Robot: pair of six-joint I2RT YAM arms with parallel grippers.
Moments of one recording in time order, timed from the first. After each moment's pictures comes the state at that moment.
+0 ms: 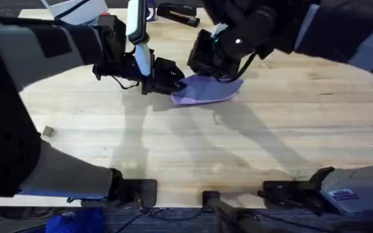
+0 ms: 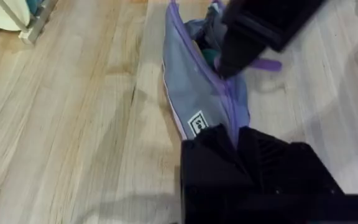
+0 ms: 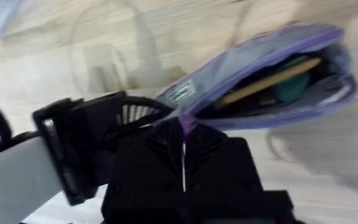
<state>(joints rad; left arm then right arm) -0.02 1.67 0.97 -0.69 1.06 1.38 0.71 1.63 1.39 -0.82 0.02 0.98</state>
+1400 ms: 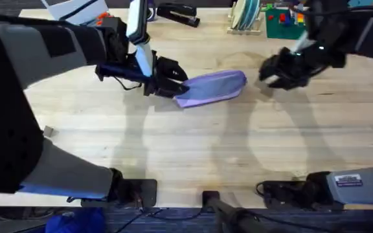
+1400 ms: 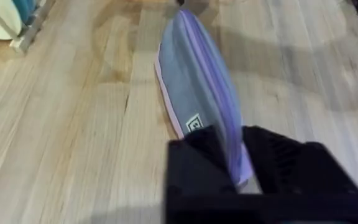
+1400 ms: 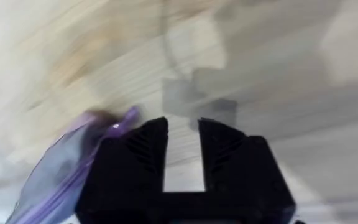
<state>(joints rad) -0.03 1.68 0.97 -0.69 1.09 1.38 0.03 1.61 1.04 -0.70 -0.17 0.58</state>
